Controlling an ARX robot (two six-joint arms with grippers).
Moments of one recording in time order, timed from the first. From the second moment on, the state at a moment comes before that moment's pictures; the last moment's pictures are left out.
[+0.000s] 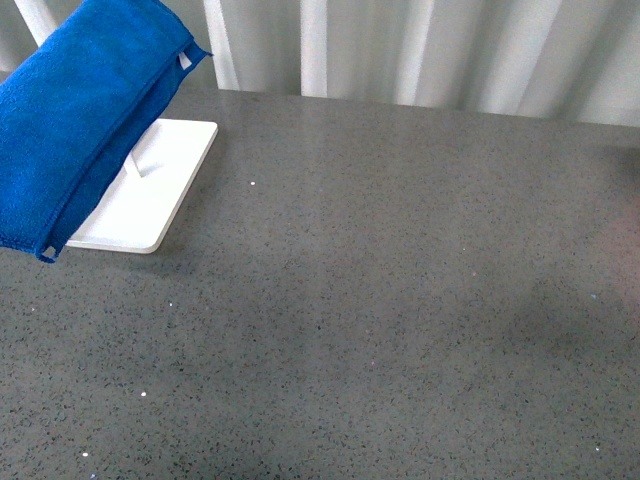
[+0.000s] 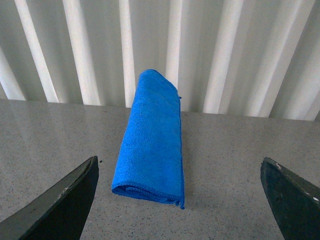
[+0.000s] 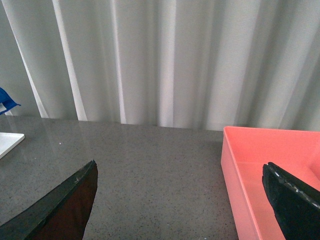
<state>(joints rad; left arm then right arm) 0.00 0.00 0.02 0.00 0.00 0.00 0.00 0.00 0.01 0.00 0.00 -0.01</state>
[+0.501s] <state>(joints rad) 0.00 0.00 0.02 0.00 0.00 0.00 0.00 0.00 0.01 0.00 0.00 -0.01</state>
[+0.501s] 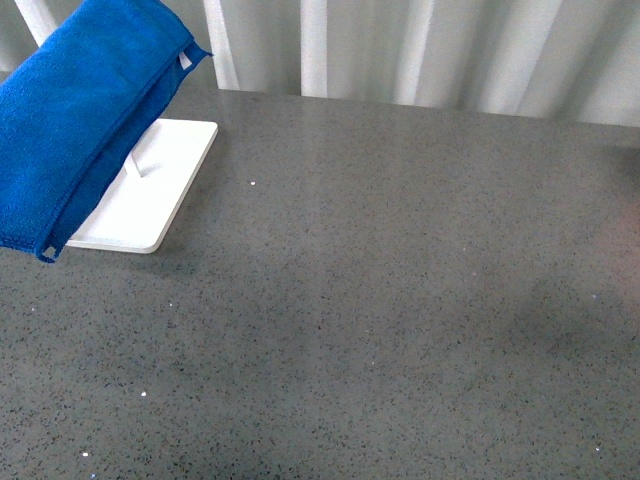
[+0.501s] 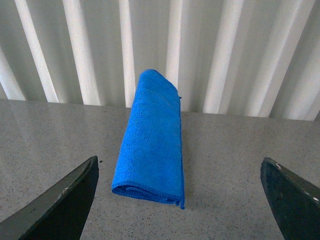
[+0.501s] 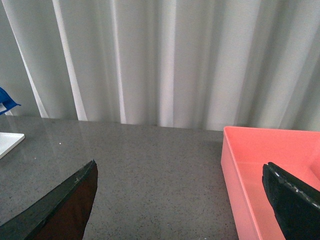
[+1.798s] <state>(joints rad) -0.05 1.75 1.41 -0.27 0.17 -0.05 0.00 0.00 0.01 0.00 0.00 -0.01</state>
